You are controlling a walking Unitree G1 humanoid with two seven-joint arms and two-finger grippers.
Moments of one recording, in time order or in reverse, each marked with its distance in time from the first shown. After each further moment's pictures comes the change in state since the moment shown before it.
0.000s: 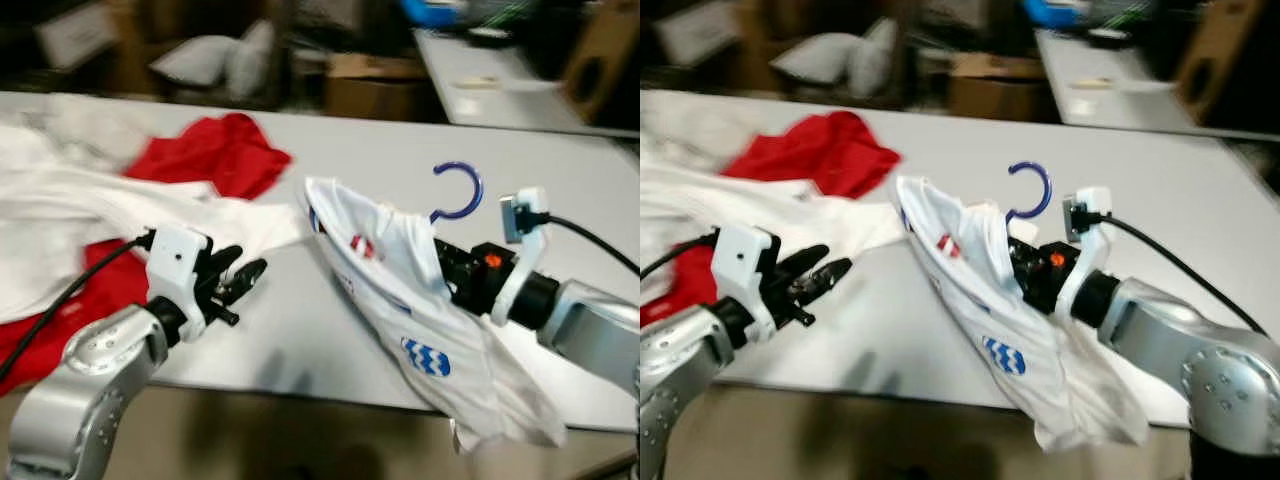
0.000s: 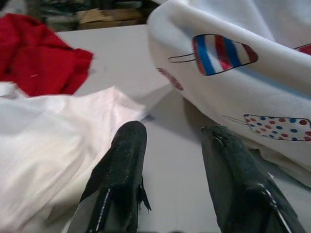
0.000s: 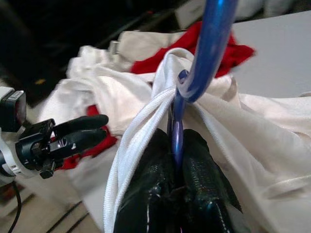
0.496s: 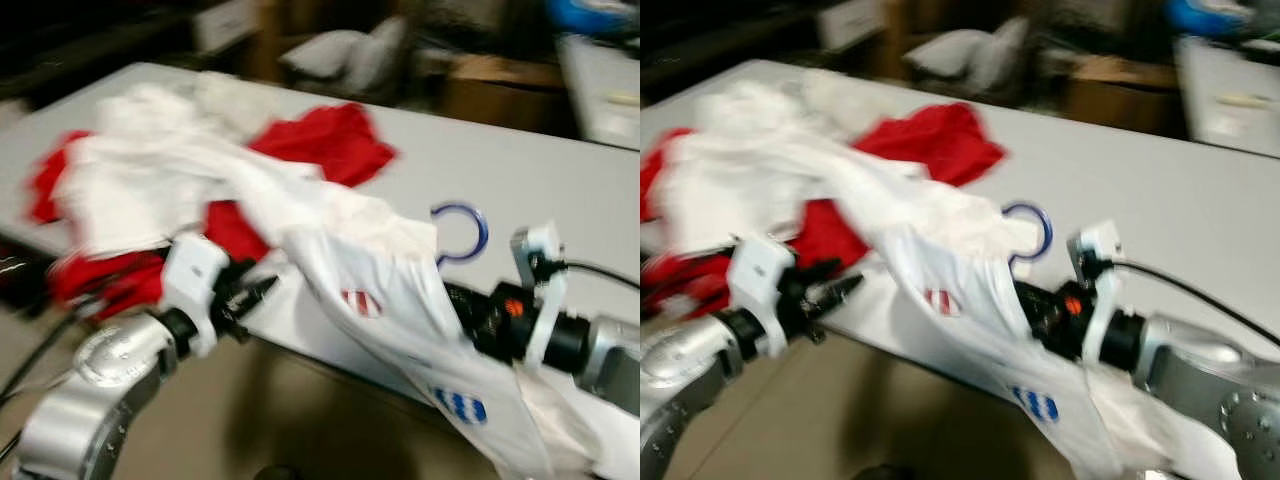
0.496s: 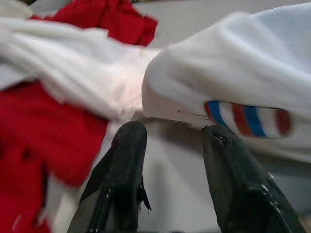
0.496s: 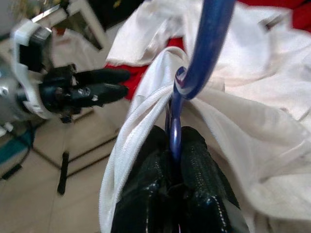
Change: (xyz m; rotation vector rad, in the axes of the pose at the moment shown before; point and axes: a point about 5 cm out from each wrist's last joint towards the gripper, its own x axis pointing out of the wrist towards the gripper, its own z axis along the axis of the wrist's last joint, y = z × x) left arm 0.000 -0.013 -0.009 0.077 0.048 -0.064; right arm -0.029 0.006 -0.020 -0.105 0.152 0.076
